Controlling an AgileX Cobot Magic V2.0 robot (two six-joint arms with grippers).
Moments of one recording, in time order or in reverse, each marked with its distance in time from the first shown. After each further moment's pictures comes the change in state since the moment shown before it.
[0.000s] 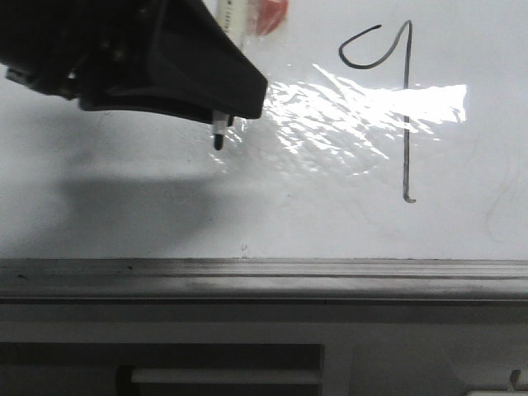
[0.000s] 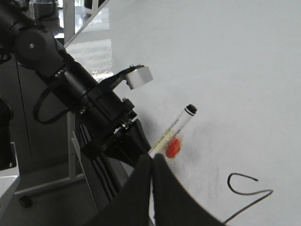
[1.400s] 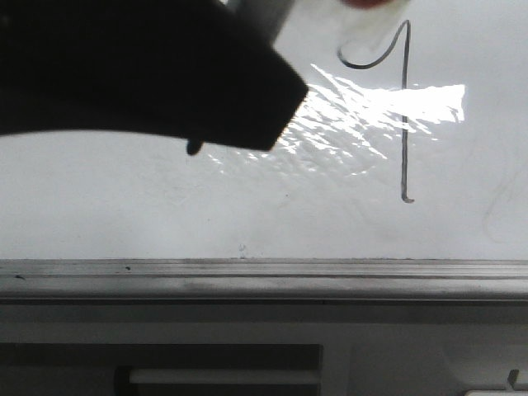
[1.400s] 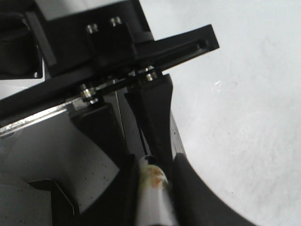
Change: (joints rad) left arm -0.241 -0.180 0.064 0.419 0.085 0.181; right arm 0.148 0.440 0.004 -0.012 -0.072 -0.061
